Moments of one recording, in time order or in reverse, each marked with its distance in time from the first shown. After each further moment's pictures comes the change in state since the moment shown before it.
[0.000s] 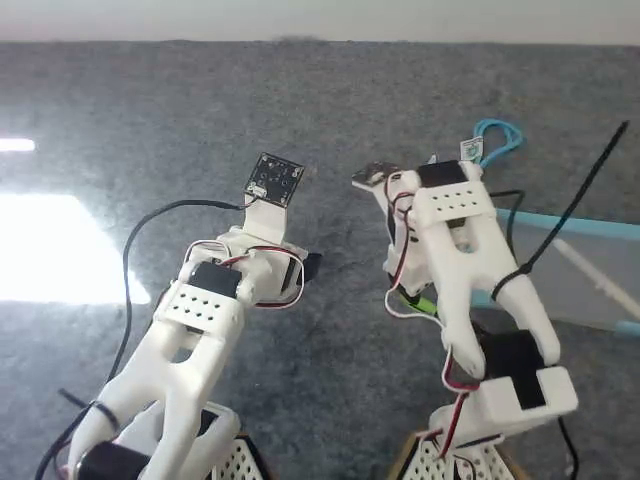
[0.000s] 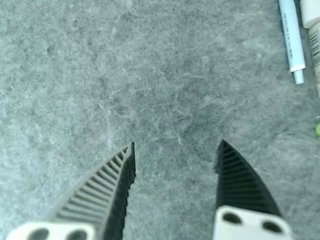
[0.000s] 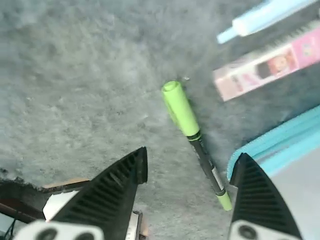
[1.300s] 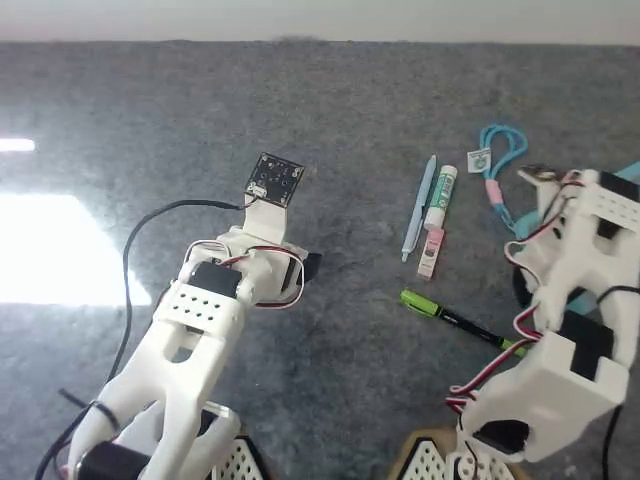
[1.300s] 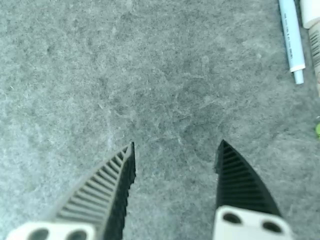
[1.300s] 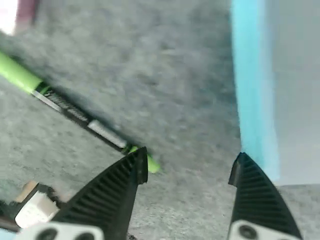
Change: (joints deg) left arm 0.0 0.0 0.0 0.0 0.0; right arm 39.4 9.4 -7.0 -2.1 12.0
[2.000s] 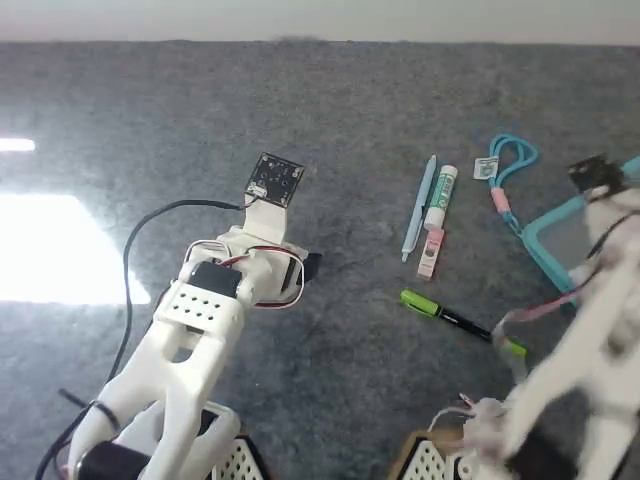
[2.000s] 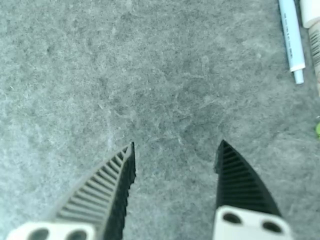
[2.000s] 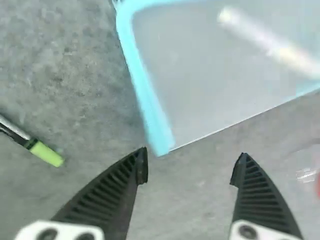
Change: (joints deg) left arm 0.0 0.0 0.0 0.0 -0.4; right arm 9.9 -44.4 28.6 -23.0 20.8
